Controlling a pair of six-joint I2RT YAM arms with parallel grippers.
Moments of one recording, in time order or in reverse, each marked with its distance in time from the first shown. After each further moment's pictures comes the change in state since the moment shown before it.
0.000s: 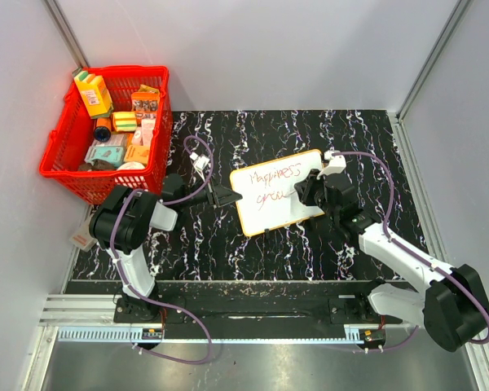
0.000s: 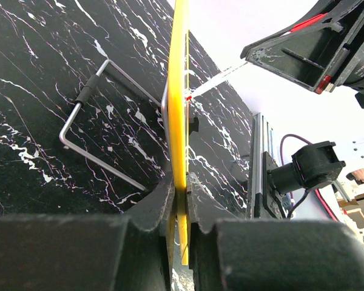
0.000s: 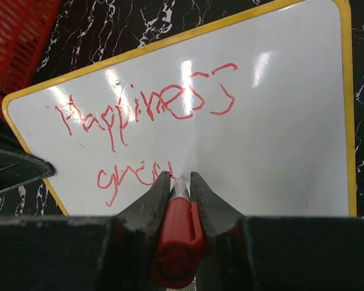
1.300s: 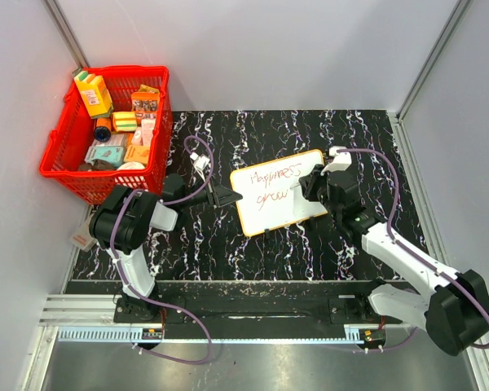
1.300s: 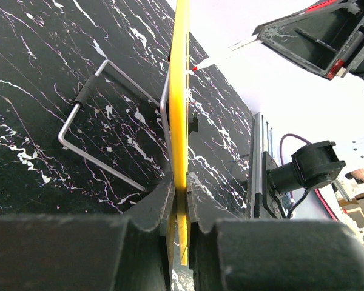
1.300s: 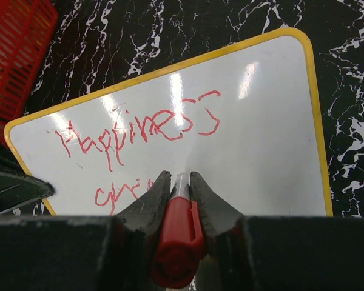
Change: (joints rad) left arm -0.002 0.000 0.000 0.001 0.000 0.000; right arm 0.000 -0.038 0.035 -0.028 0.069 -0.013
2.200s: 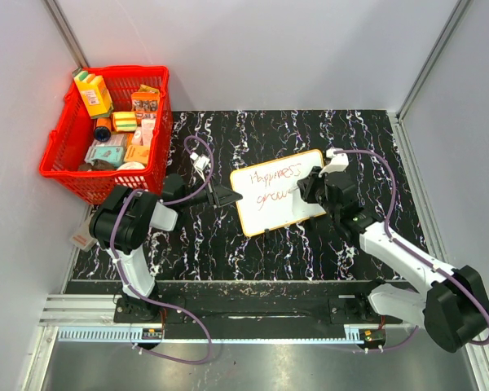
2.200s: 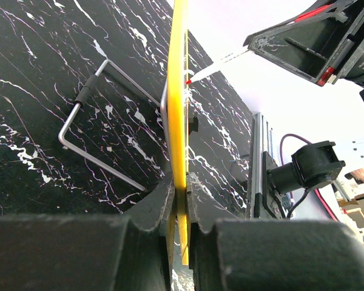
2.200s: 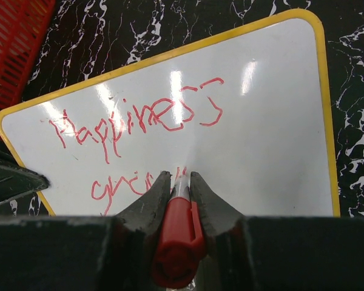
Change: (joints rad) left arm 0.000 0.000 0.000 0.000 0.000 0.000; right arm 0.000 0.034 -0.010 0.014 -0.018 0.001
